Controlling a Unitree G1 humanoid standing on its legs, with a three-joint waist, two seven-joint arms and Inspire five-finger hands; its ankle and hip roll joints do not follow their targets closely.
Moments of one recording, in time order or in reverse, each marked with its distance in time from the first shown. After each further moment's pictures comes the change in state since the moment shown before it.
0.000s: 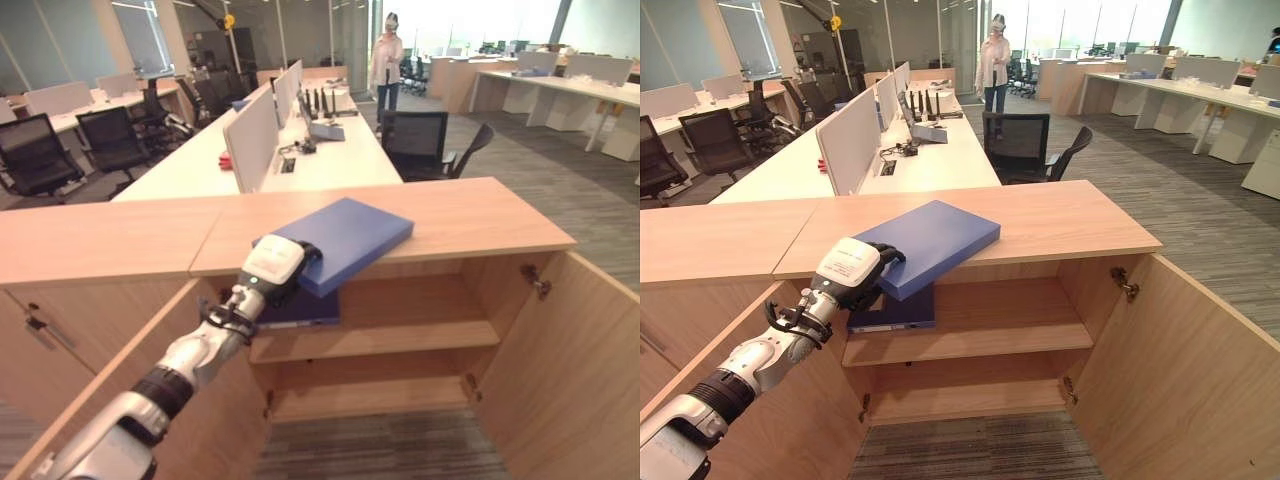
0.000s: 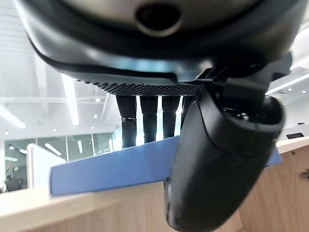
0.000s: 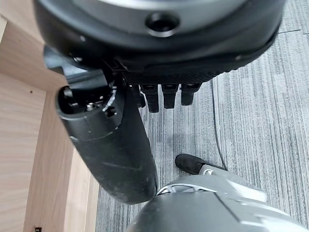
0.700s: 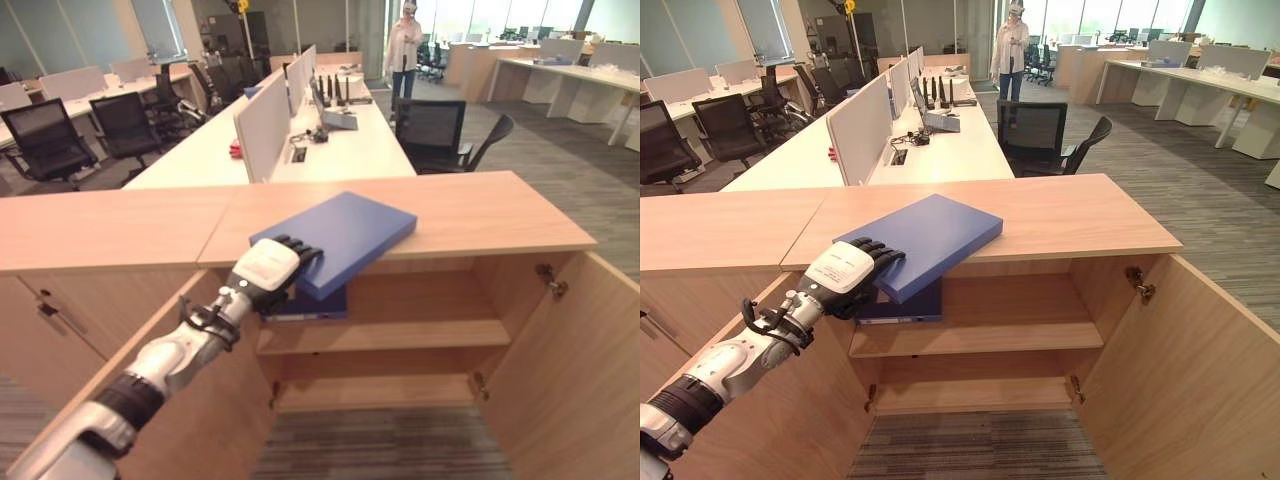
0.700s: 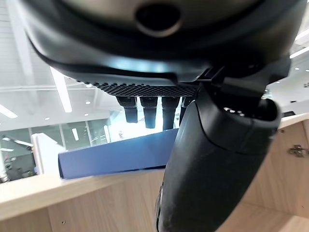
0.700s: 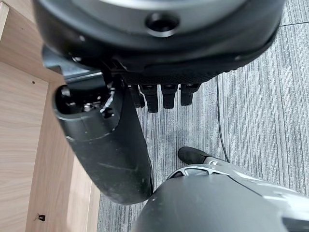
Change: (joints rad) left arm 0.079 0.114 0.019 -0.168 -0.029 -0.038 -0.097; right arm -0.014 0.014 0.000 -0.002 0.017 -0.002 0.015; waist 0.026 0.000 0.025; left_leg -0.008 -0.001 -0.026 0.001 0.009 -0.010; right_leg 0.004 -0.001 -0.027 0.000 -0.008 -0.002
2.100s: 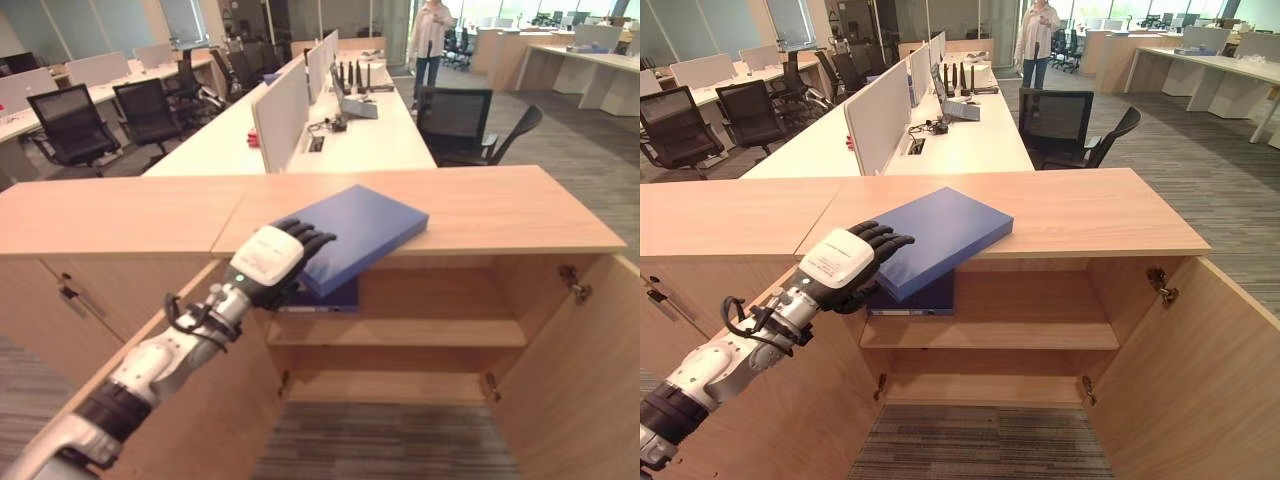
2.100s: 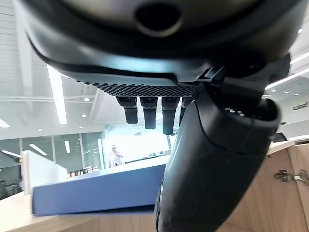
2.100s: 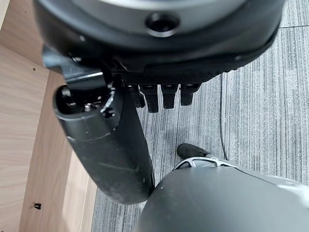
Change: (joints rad) left arm 0.057 0.087 0.076 -0.224 -0.038 -0.058 0.017; right arm -0.014 0.003 0.000 0.001 0.001 -0.001 0.000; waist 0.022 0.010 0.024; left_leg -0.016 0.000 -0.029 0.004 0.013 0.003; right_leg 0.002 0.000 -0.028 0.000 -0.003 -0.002
